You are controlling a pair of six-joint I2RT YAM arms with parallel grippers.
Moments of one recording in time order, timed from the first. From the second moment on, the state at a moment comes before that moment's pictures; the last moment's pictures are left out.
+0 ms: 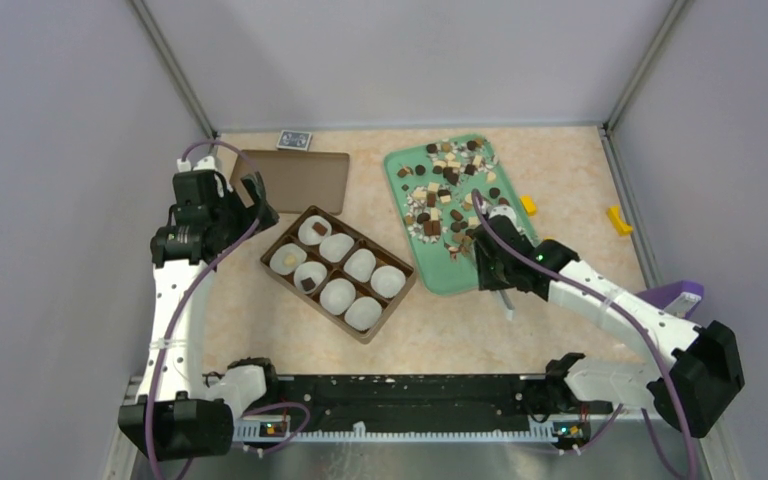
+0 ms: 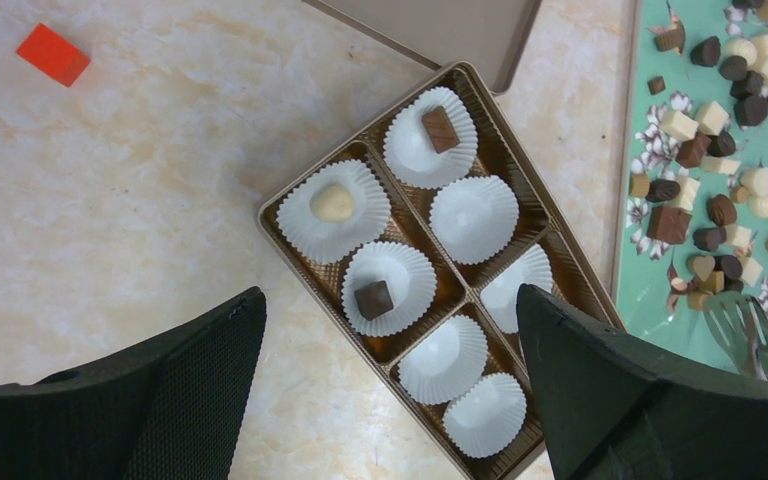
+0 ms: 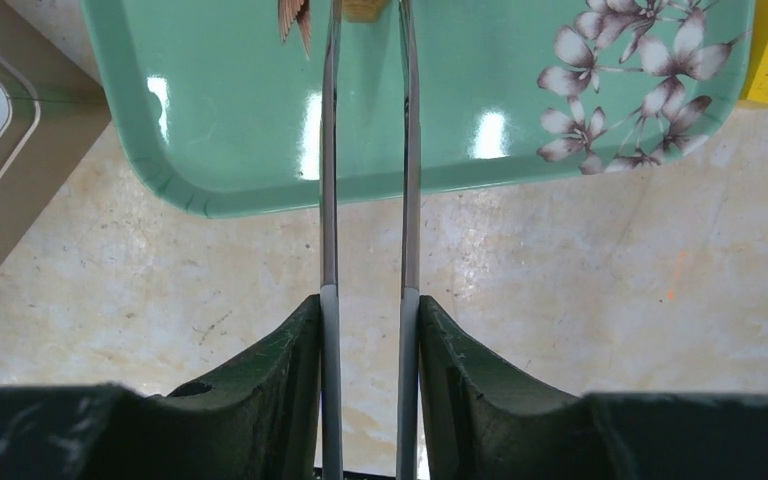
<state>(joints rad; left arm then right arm) 0.10 1.06 1.18 -0.84 0.07 -0.39 0.70 1.13 0.89 -0.78 0.31 0.47</state>
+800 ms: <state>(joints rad) 0.02 1.08 1.14 -0.81 0.19 -0.34 0.70 1.16 0.87 -0.71 0.27 0.47</state>
